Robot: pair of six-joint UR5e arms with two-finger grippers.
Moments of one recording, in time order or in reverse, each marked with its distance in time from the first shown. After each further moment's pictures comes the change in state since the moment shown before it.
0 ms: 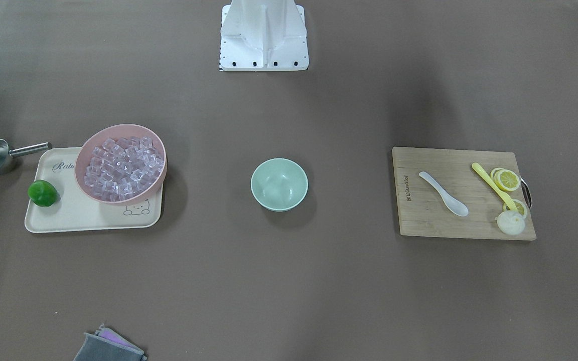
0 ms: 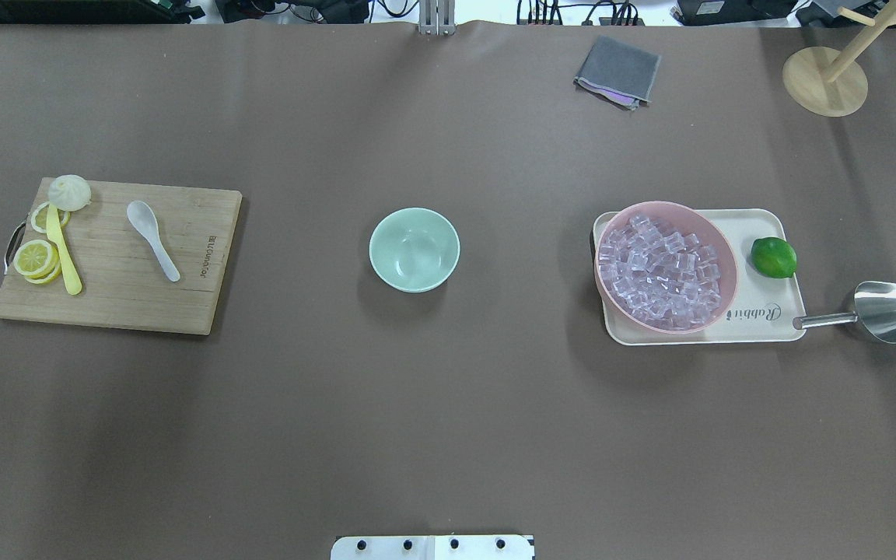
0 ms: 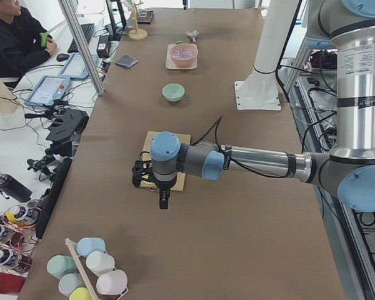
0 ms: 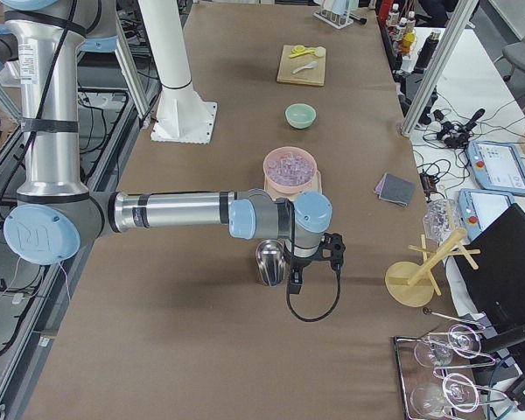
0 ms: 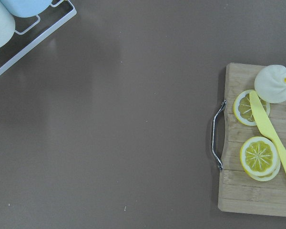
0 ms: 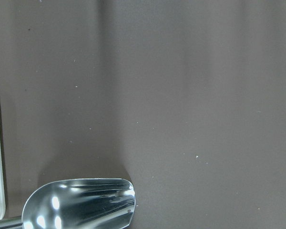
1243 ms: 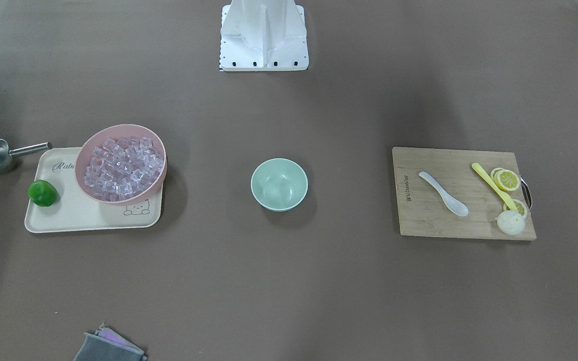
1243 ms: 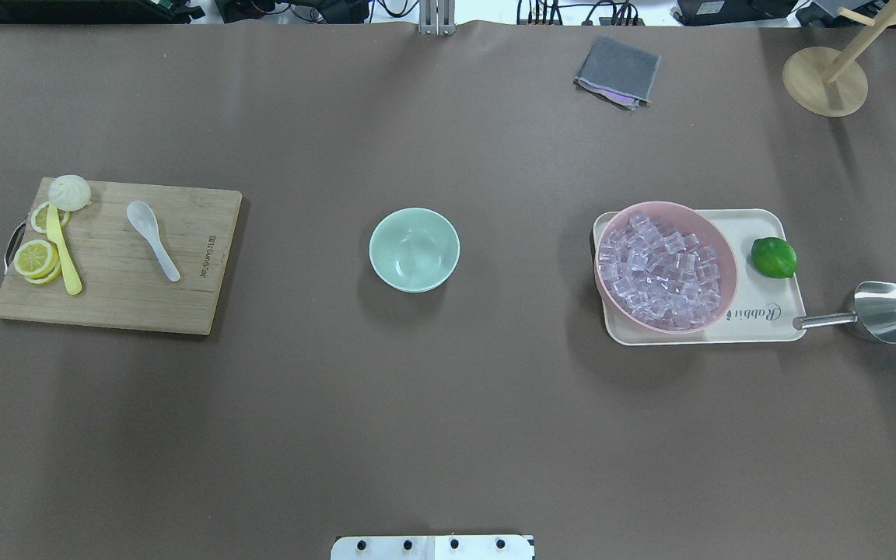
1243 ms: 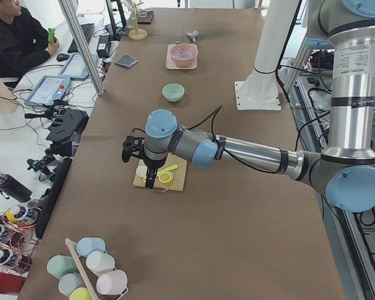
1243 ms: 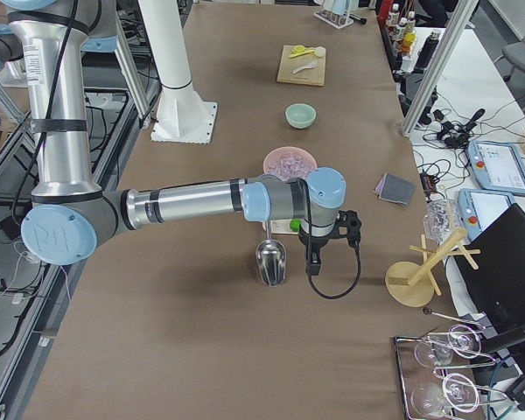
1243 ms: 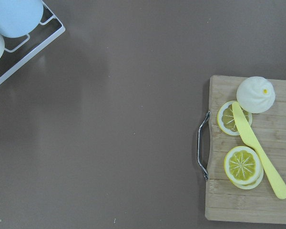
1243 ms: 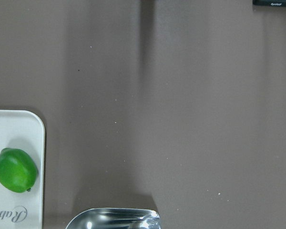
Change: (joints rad) left arm 0.007 -0.079 -0.056 -0.133 -0.001 -0.177; right arm -0.004 0.087 0.027 -0.001 0.010 0.001
